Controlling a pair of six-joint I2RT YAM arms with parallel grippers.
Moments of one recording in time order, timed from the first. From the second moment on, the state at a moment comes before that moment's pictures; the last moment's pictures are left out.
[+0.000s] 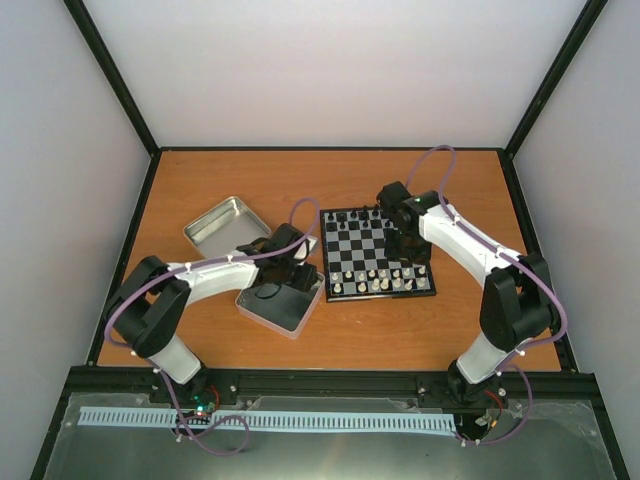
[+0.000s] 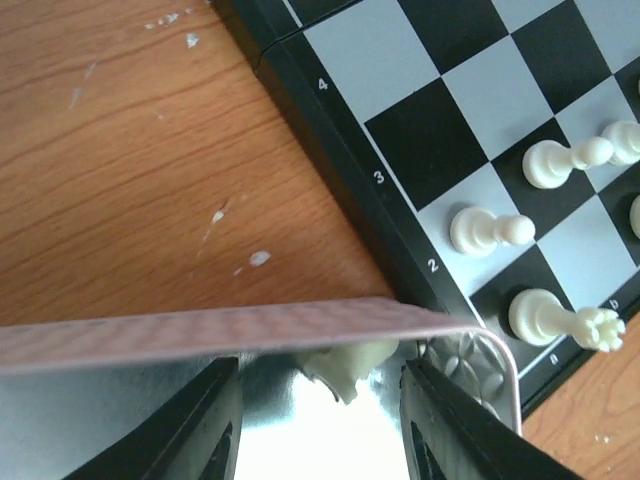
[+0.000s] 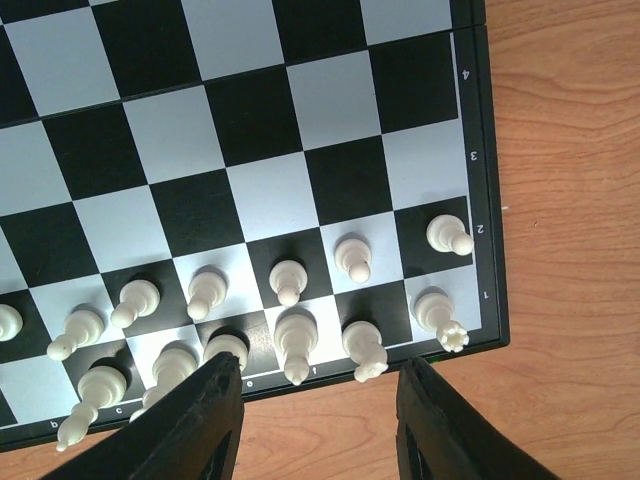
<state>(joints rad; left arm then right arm) -0.69 1.58 0.85 -0.28 0.14 -0.29 0.46 1.64 1.29 -1.11 0.14 0.60</state>
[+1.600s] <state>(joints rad) -0.71 1.65 0.94 -0.43 0.09 0.01 0.46 1.62 1.29 -1.08 0.09 0.62</state>
